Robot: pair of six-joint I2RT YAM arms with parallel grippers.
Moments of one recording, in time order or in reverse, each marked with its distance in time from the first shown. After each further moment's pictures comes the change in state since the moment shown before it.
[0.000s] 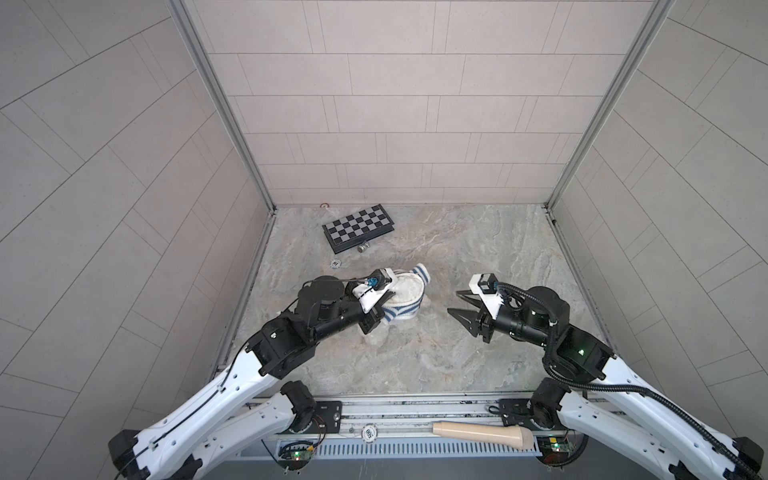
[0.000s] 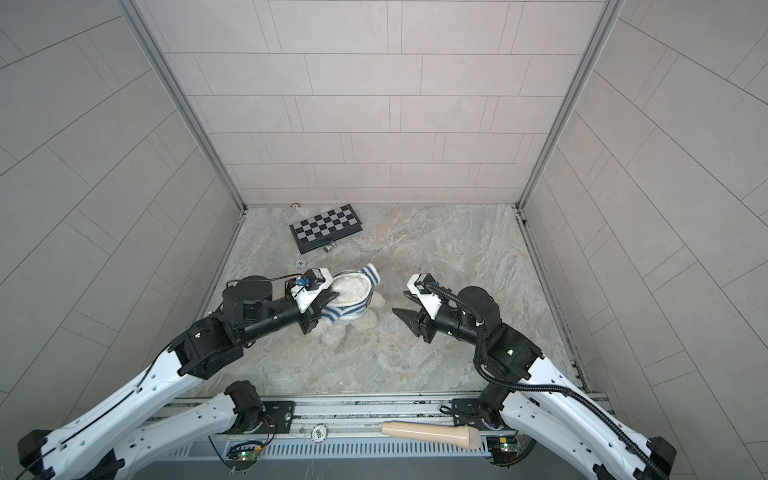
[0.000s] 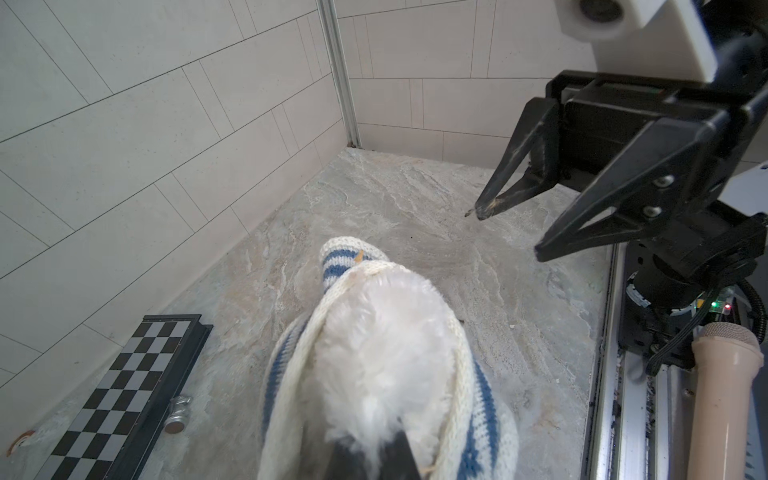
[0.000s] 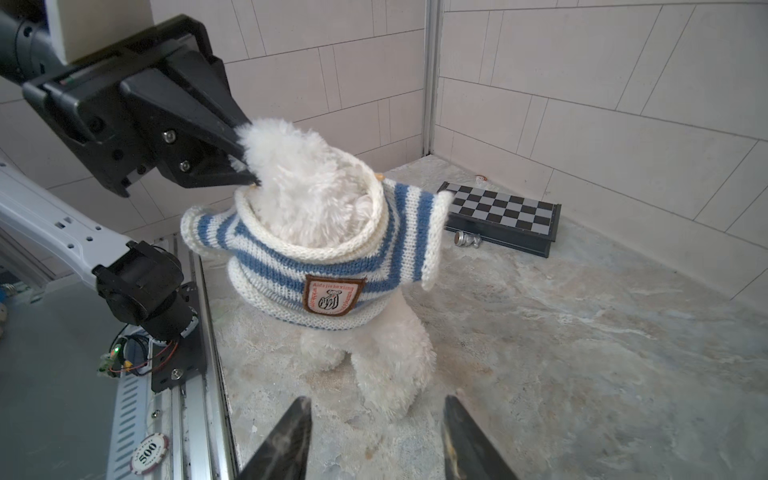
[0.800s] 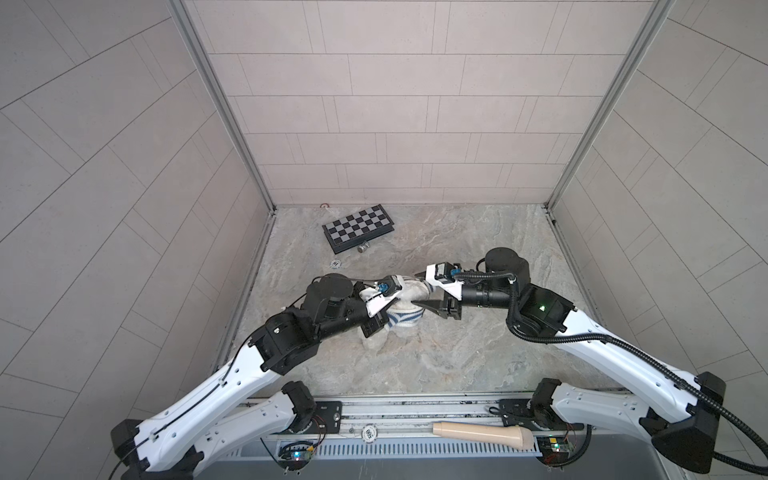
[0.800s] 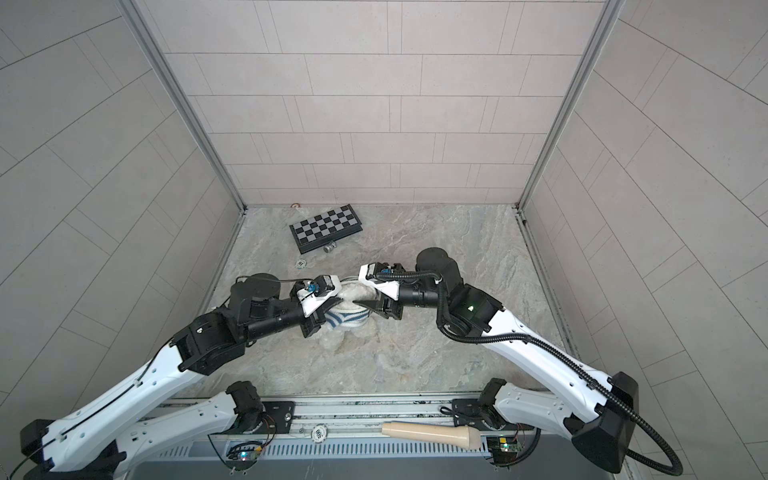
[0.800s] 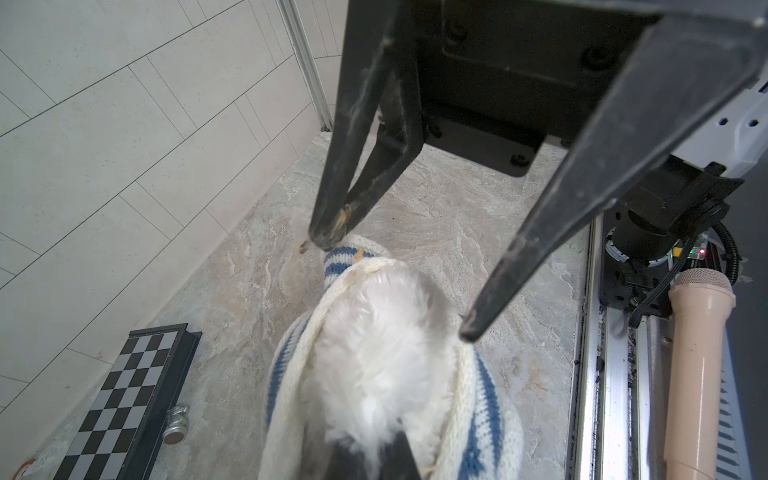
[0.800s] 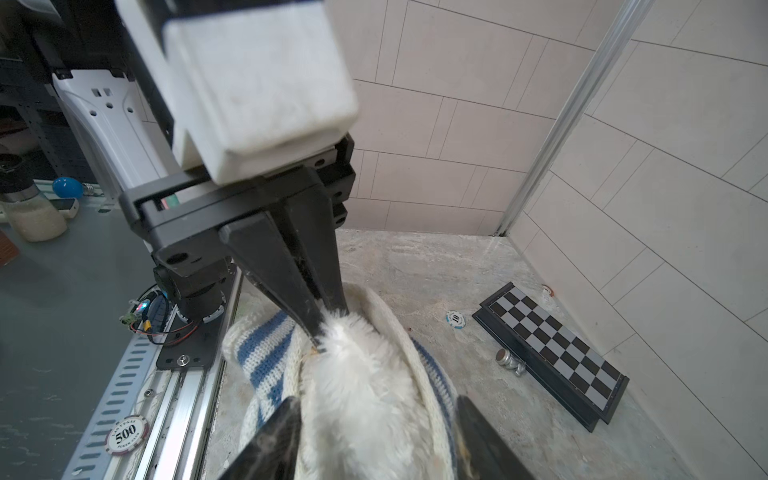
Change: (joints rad) left arm -0.048 0.047 0.057 -0.079 0.018 0.068; right arm 0.061 0.417 0.331 0.065 -0.226 -0.325
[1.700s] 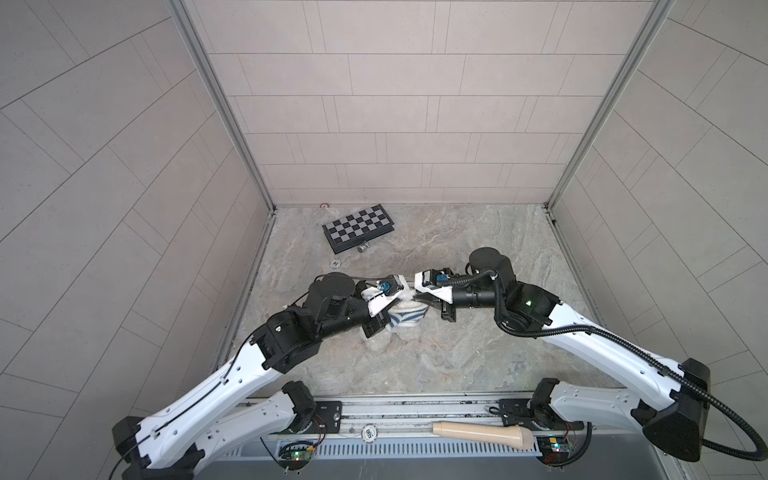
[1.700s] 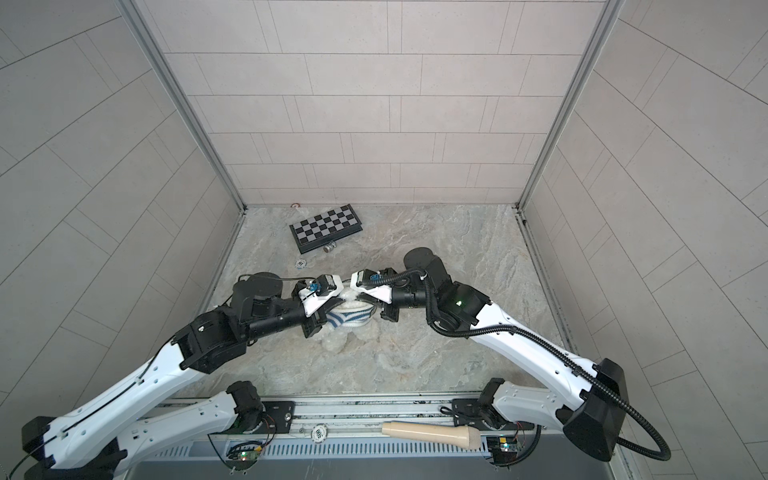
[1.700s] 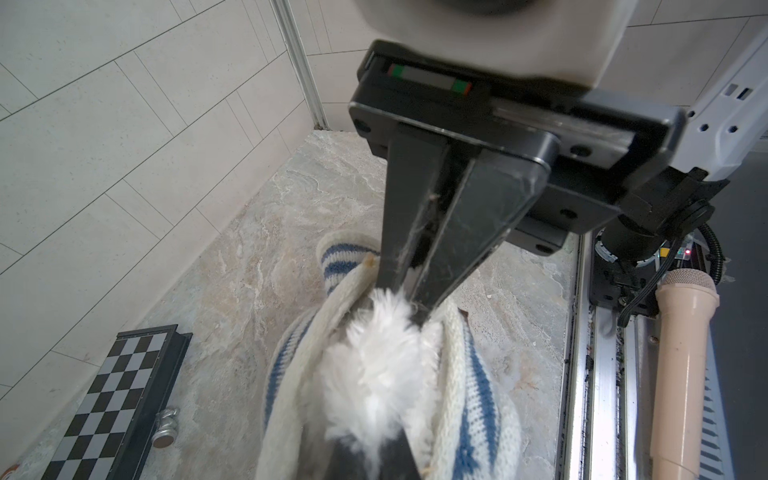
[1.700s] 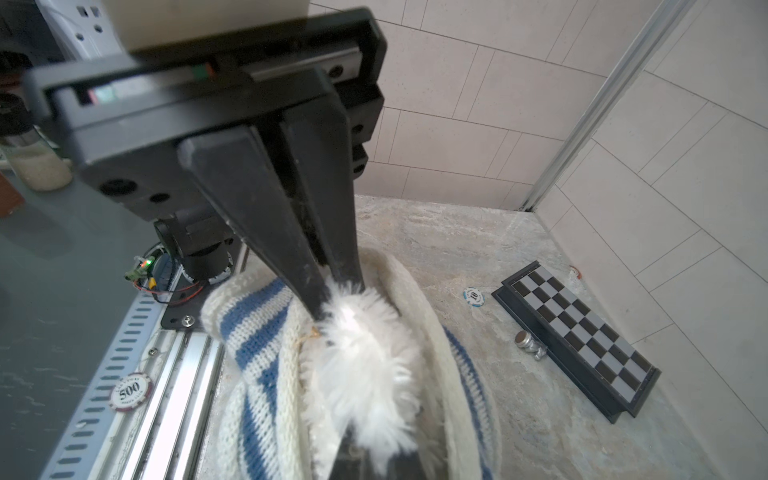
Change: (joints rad) left arm -0.006 0.012 0.011 -0.007 0.008 -0.027; right arm 0.008 0.063 0.009 -0.055 0.007 -0.080
